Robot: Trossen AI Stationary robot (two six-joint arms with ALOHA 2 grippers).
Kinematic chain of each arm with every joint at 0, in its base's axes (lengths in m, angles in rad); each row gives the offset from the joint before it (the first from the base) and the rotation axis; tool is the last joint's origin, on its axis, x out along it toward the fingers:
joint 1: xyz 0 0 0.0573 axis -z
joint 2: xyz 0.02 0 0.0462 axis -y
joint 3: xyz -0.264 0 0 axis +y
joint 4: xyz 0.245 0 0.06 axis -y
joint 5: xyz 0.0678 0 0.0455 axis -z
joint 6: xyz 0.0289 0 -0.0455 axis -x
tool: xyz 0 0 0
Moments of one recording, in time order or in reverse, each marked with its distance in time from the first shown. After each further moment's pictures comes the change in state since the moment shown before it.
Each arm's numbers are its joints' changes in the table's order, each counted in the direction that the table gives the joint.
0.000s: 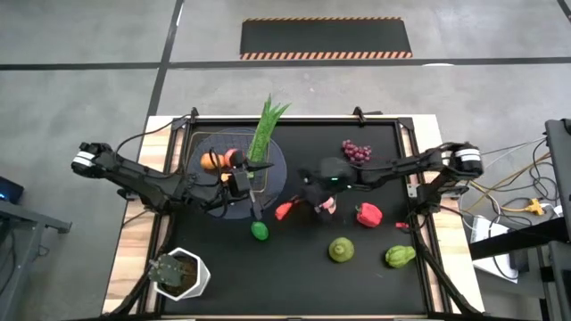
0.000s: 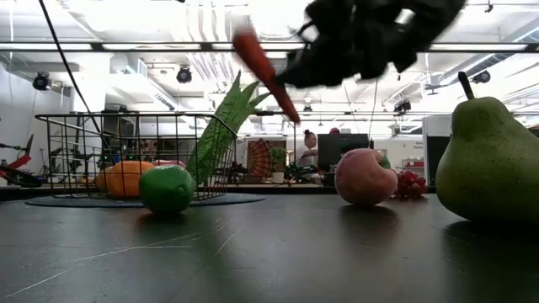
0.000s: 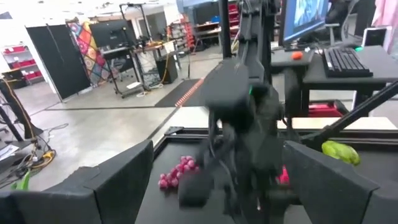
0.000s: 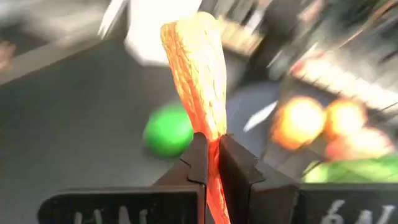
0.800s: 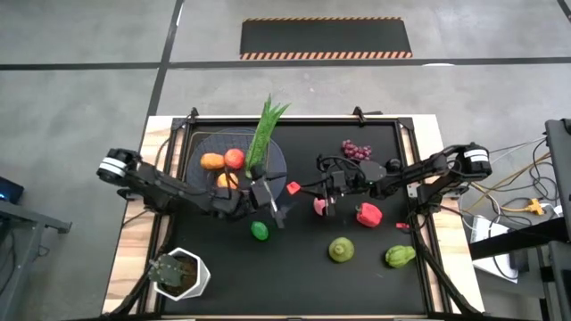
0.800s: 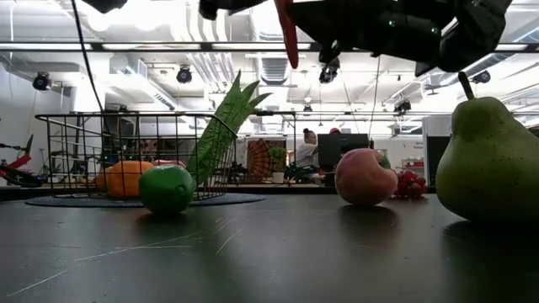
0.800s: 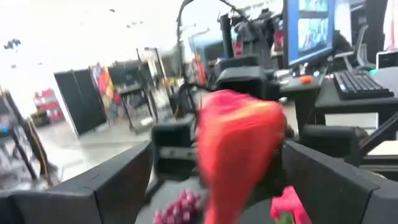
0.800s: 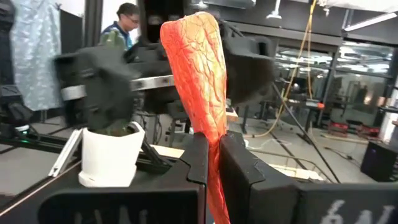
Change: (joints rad) left arm 0.000 -0.314 0.058 0.615 -0.010 -0.206; right arm -0.041 0.061 0.249 0.786 0.198 -0.285
